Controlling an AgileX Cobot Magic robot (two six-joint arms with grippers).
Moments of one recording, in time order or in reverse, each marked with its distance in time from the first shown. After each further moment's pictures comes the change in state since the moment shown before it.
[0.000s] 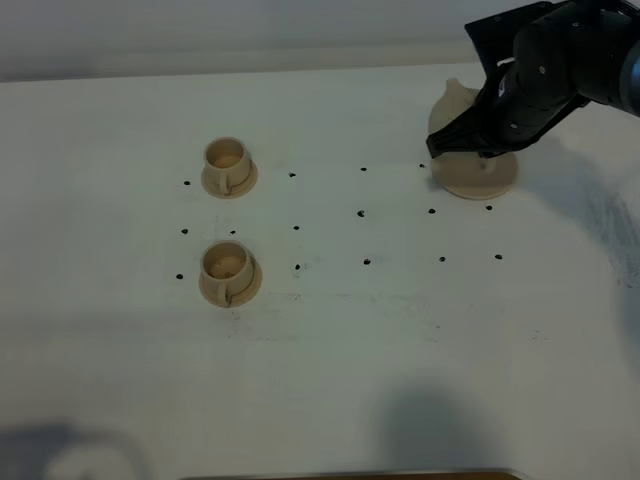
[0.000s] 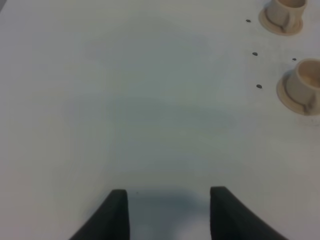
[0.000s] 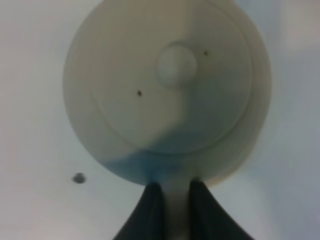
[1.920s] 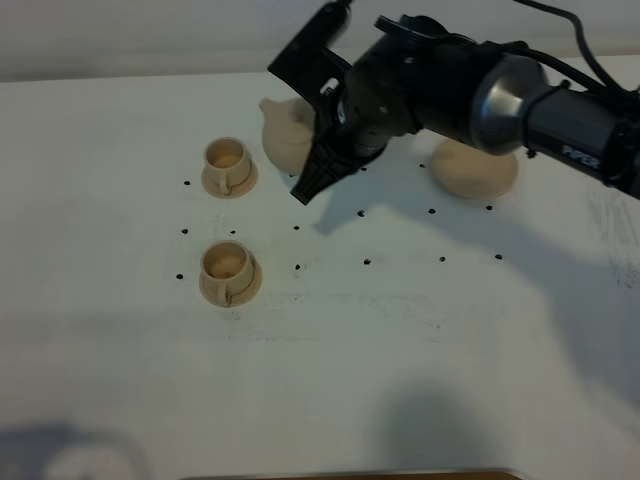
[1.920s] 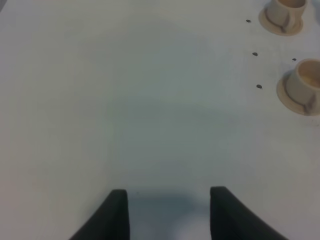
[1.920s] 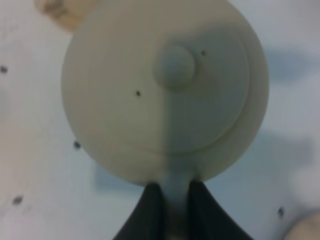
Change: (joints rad) left arm 0.000 0.000 0.000 0.000 -0.001 0.000; right arm 0.326 0.097 -0.231 -0.050 0.017 -0.268
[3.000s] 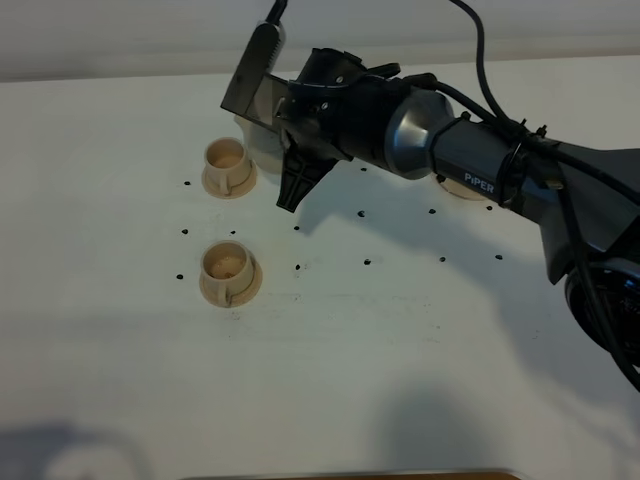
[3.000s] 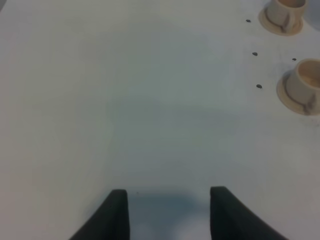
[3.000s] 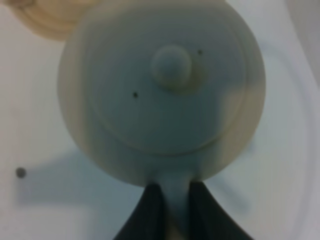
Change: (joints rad) left arm 0.000 0.000 0.000 0.000 0.000 0.000; right arm 0.074 0.171 -0.178 -0.286 0.061 0.011
